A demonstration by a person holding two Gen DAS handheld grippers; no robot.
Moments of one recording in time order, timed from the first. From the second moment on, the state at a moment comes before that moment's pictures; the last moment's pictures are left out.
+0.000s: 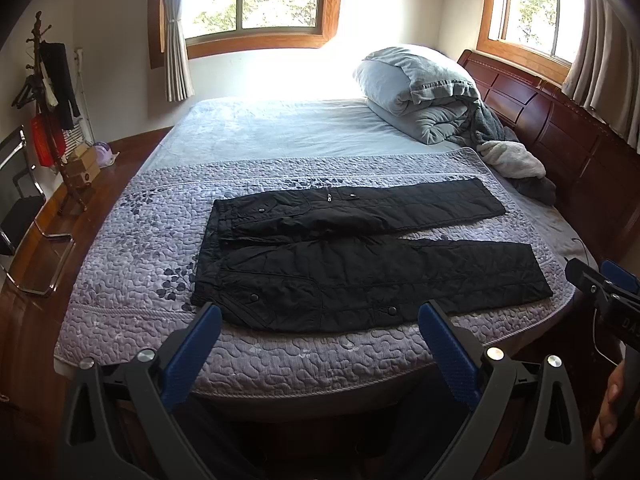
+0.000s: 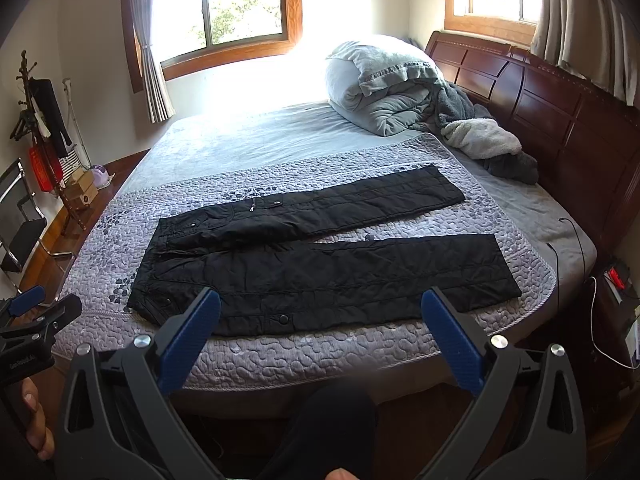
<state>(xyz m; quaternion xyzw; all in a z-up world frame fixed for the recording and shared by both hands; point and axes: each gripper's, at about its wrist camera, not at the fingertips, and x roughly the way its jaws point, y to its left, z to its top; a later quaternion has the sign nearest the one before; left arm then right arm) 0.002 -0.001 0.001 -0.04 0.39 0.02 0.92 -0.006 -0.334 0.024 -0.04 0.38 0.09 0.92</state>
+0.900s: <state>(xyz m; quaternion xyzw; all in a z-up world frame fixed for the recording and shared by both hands) 0.004 -0.001 -0.003 -0.05 0.39 0.02 0.92 -0.004 -0.335 0.020 -0.04 0.39 0.09 0.92</state>
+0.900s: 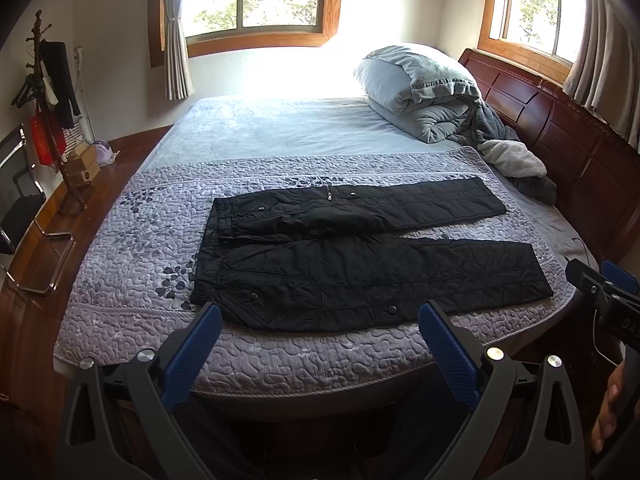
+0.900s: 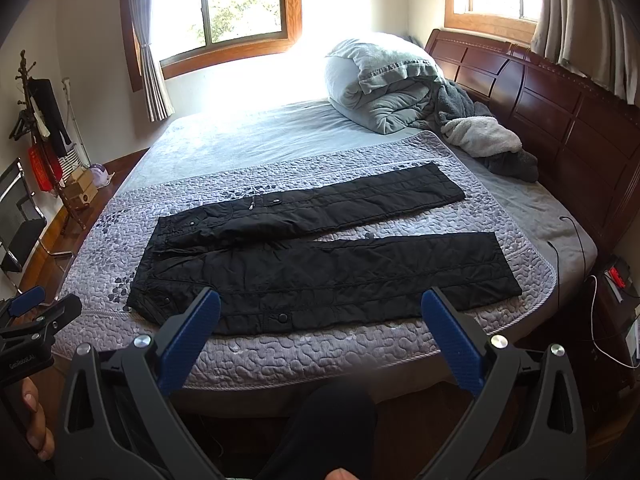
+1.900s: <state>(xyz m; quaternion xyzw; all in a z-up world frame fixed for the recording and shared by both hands) 0.089 0.182 -0.176 -0.24 0.51 -0.03 0.83 0.066 -0.362 -0.091 -0.02 0.50 0.08 0.86</state>
